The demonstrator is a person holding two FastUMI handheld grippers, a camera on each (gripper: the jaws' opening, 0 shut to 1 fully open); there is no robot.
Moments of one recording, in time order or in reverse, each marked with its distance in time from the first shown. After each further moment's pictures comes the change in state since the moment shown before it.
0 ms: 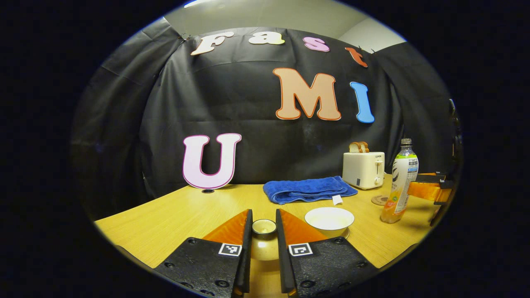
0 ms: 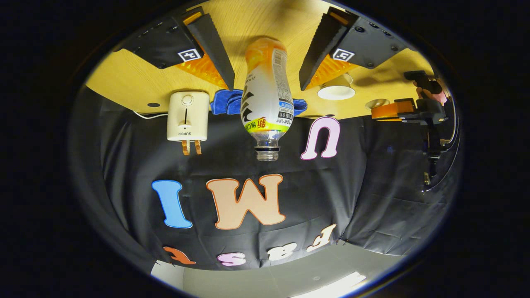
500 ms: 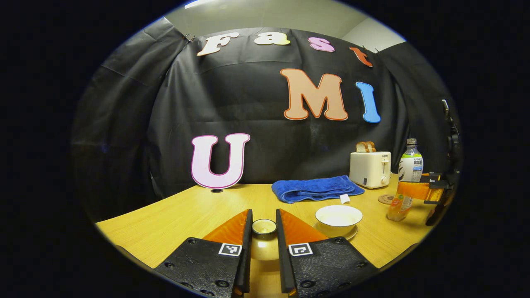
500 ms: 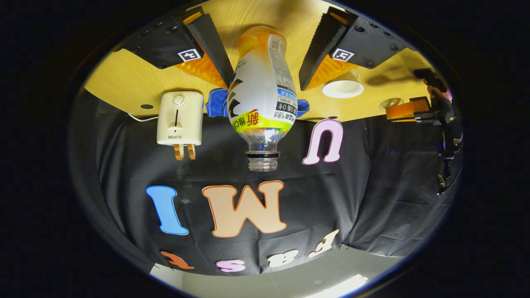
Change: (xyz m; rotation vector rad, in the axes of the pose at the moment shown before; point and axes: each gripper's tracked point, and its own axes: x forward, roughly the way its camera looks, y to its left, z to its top) left arm -0.006 0.017 0.000 0.004 0.001 0.044; right arm 0.035 0.004 -0.010 0.000 0.056 -0.020
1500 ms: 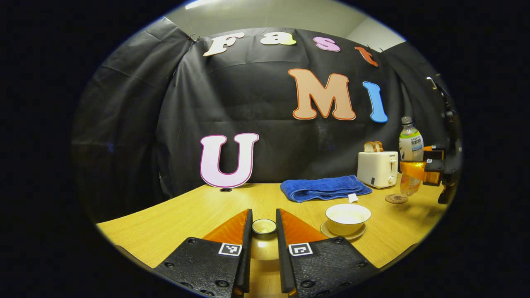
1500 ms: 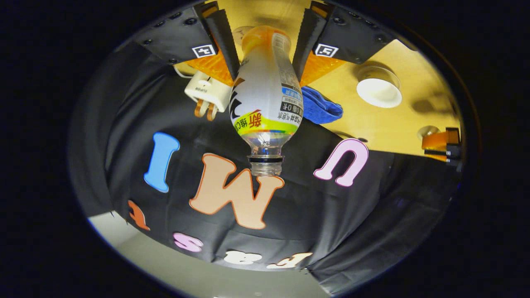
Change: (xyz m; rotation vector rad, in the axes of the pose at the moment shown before) left arm -0.005 0.015 -0.001 -0.001 0.003 0.045; right arm 0.021 -0.002 0.073 -0.498 -0.041 -0.172
